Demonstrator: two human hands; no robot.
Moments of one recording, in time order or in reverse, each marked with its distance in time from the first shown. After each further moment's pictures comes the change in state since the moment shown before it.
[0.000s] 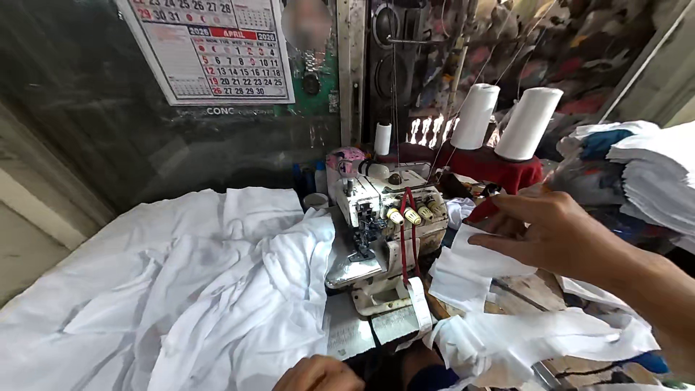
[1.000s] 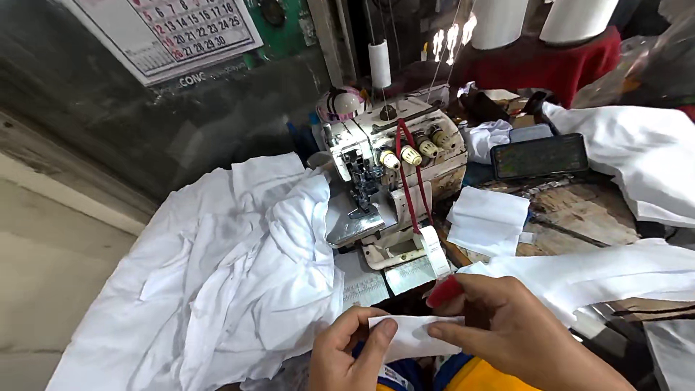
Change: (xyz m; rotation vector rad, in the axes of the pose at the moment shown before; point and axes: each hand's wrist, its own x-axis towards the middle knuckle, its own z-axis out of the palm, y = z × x) left_hand 0.020 0.009 0.064 -0.520 0.236 -0.206; right_hand -0.118 -0.091 0.143 1.043 -0.038 0.417
